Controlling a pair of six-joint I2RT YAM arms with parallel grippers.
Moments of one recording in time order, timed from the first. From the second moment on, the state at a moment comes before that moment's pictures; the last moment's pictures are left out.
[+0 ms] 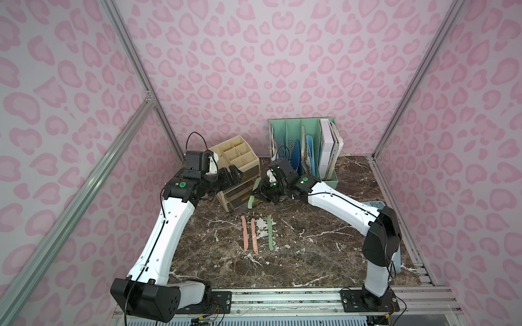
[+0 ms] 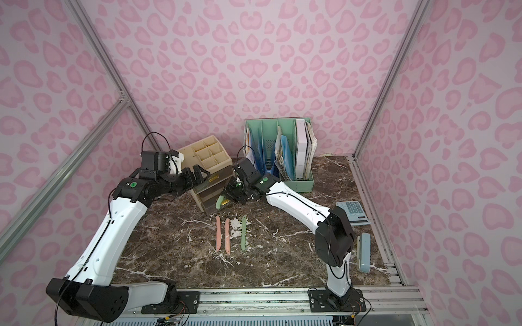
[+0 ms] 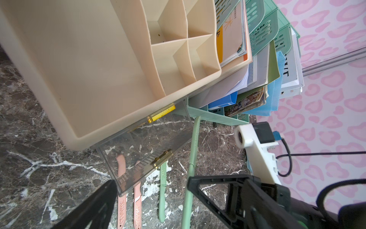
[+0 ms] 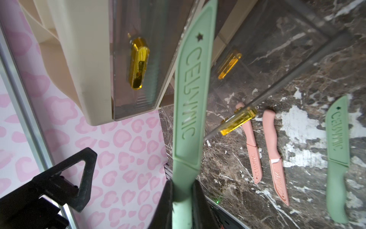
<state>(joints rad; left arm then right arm) -0.16 1.30 1.46 -0.87 0.30 -0.60 0.85 1.89 1.71 -0.51 -0.35 1.26</state>
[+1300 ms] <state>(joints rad) -0.16 1.38 1.58 -0.85 0.30 -0.59 0.87 2.09 1.84 -0.45 -0.33 1.61</state>
